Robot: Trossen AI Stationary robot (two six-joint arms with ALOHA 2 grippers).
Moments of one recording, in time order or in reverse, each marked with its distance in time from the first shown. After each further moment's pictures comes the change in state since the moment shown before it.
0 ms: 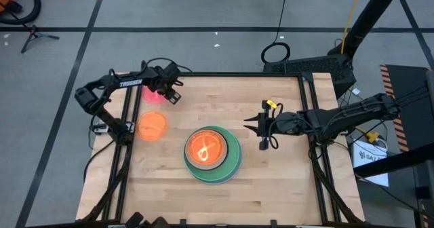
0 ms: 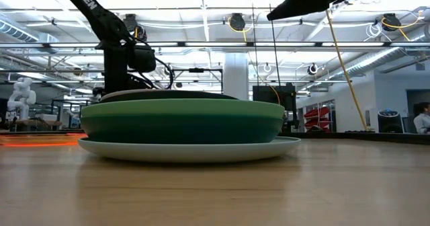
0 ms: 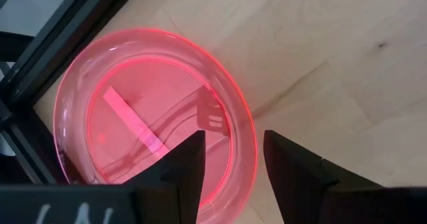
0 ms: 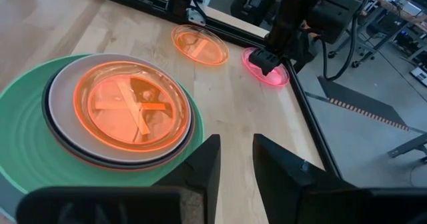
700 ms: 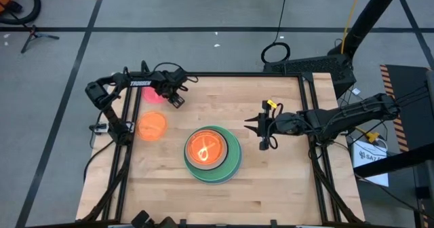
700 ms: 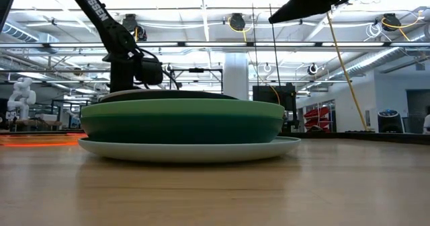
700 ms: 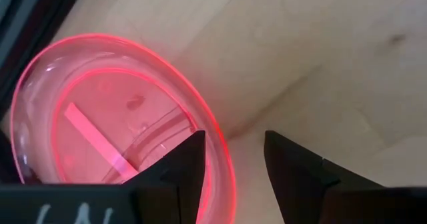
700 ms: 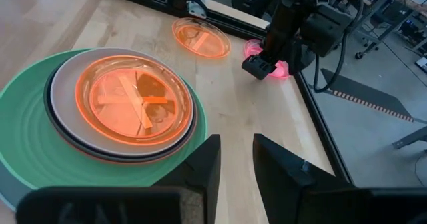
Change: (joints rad) left arm -0.046 0.131 0.000 0.073 -0.050 0.004; right arm 0.000 0.000 0.001 -0.030 0.000 0.033
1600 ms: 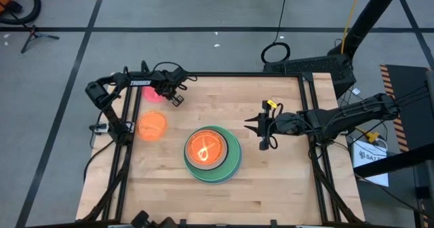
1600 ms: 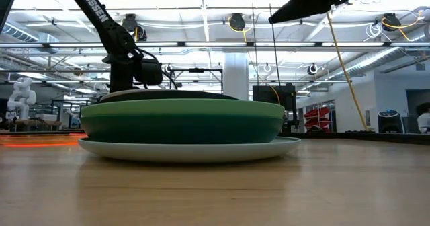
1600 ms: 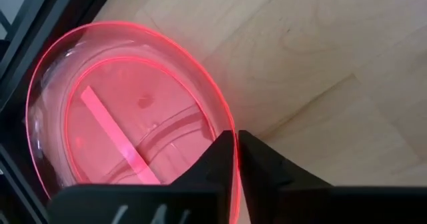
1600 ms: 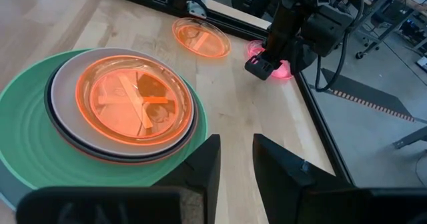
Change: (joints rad) left arm 0.005 0.002 -0.001 0.008 -0.041 -0.016; right arm 0.000 0.000 0.000 0.000 0.000 0.002
